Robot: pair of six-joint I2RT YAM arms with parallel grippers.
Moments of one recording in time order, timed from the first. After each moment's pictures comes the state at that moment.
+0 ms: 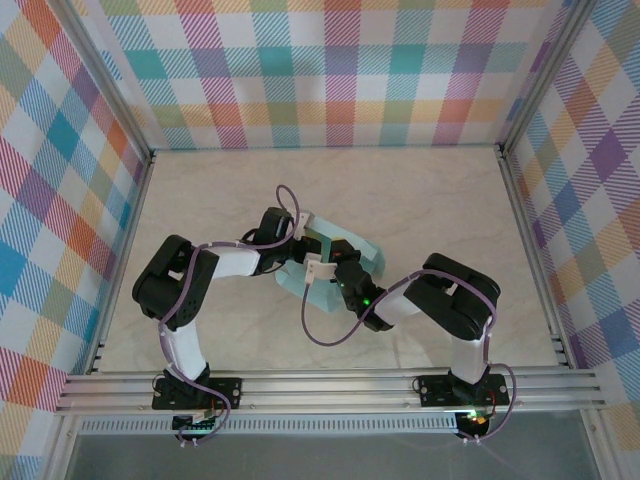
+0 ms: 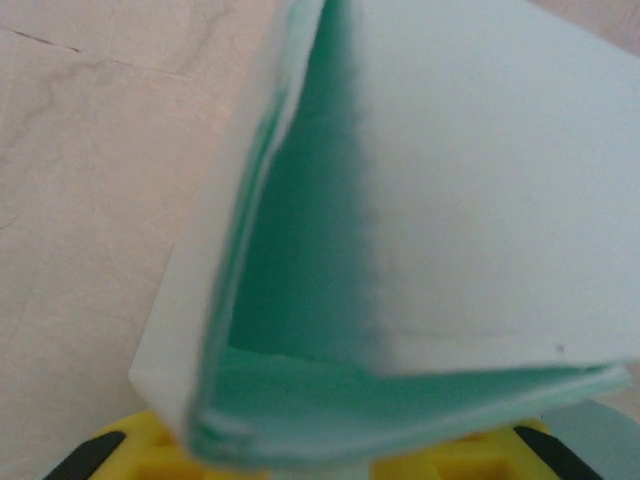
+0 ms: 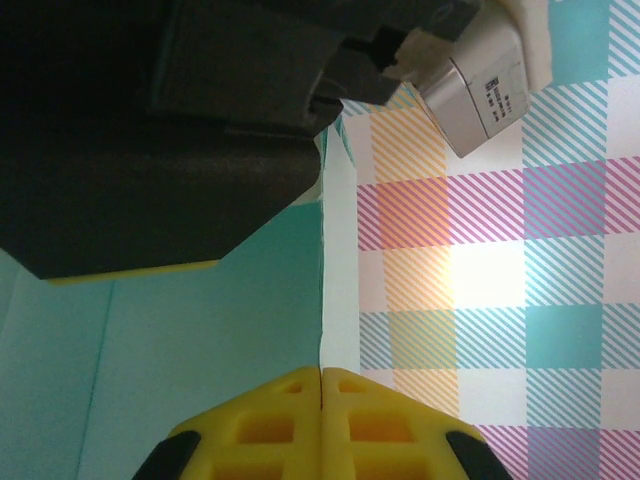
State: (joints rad) left arm -0.50 1.84 0.90 0.23 0.34 -0.26; right arm 0.95 1.88 0.63 1.03 0.67 -1.26
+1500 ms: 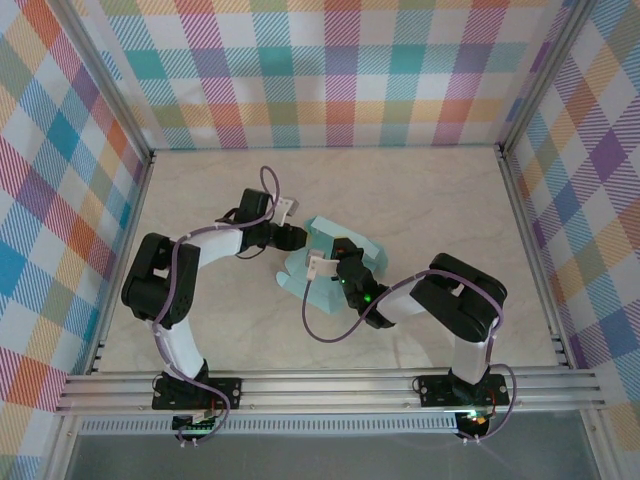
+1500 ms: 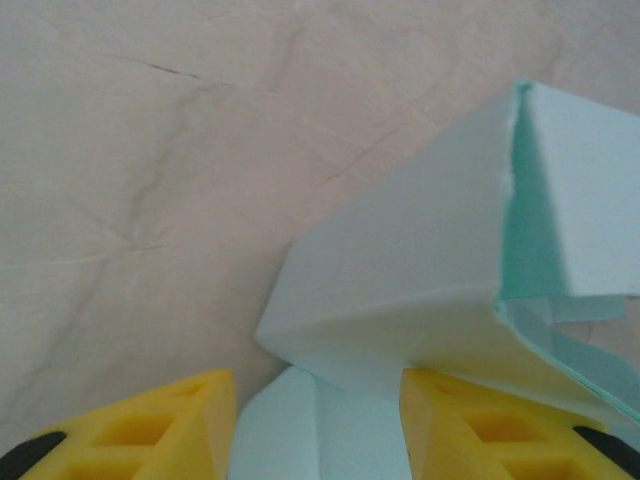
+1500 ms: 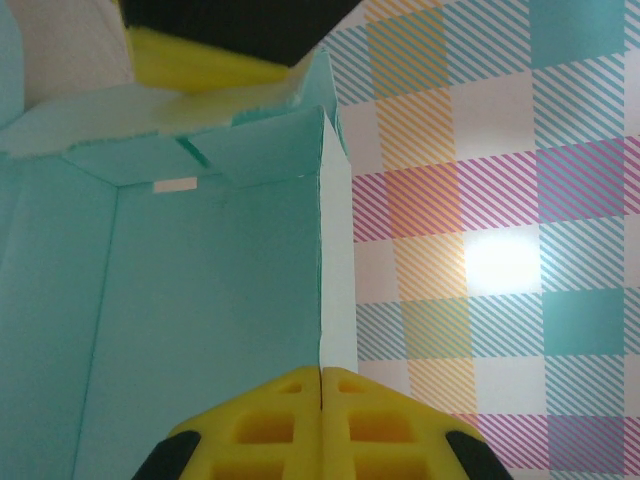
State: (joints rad) left arm -0.34 1.82 1.05 -0.11 0.50 -0.10; right arm 0.92 1.84 0.64 0.97 0.67 -1.21
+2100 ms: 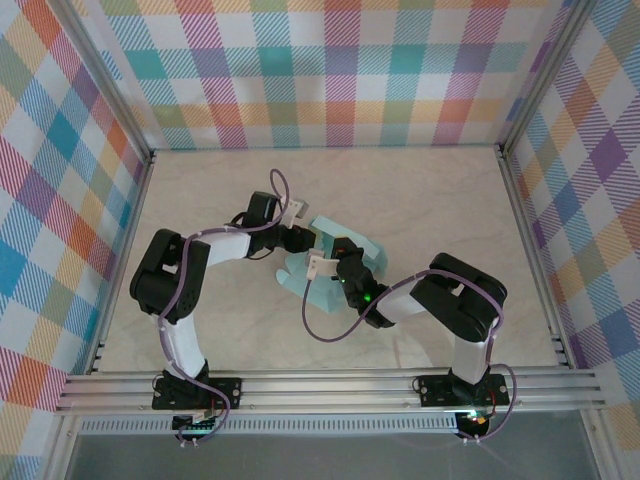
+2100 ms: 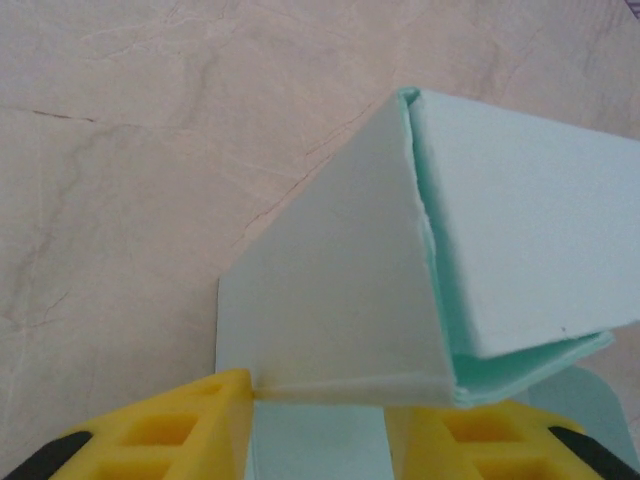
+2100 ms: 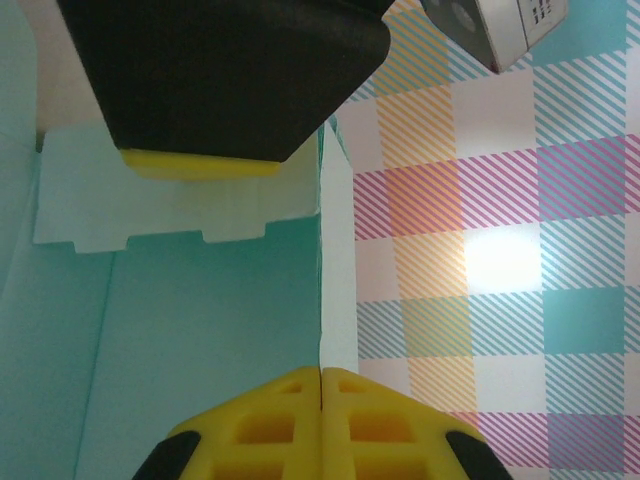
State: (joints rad) left arm -0.38 1.87 1.03 0.06 0.55 -0.10; right arm 0.92 1.84 0.64 0.96 0.67 -1.20
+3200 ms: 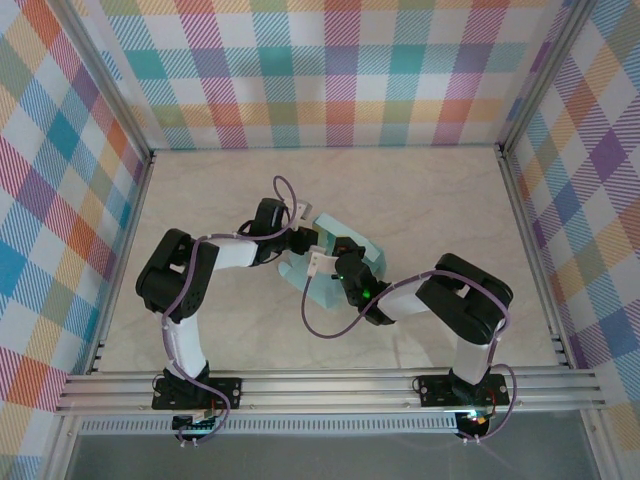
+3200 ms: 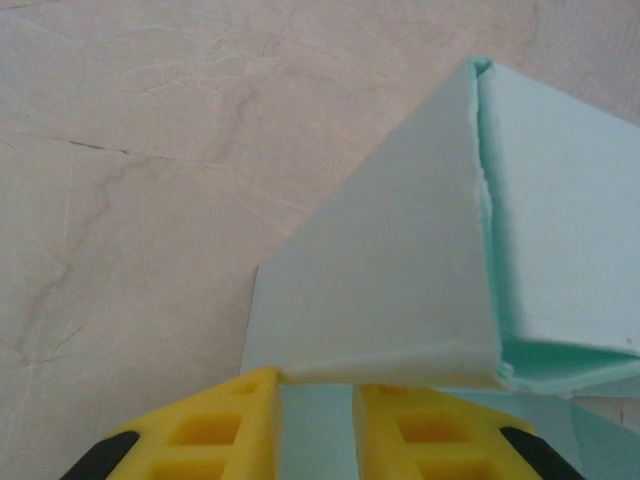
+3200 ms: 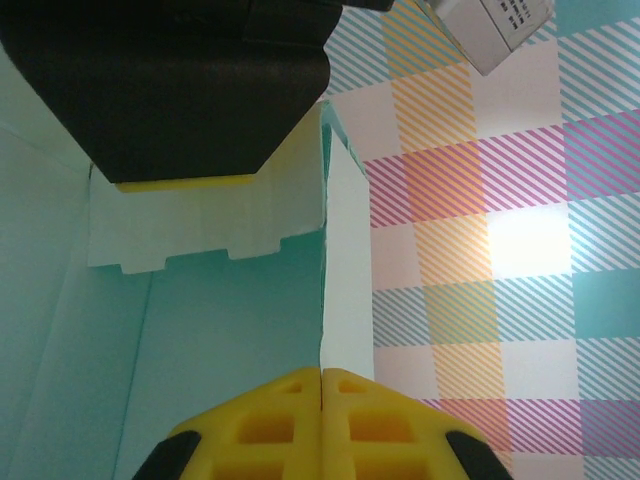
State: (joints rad) left arm -0.44 1.89 0.98 0.24 0.41 -0.19; right arm 0.92 1.81 0.66 0.85 0.67 -1.11
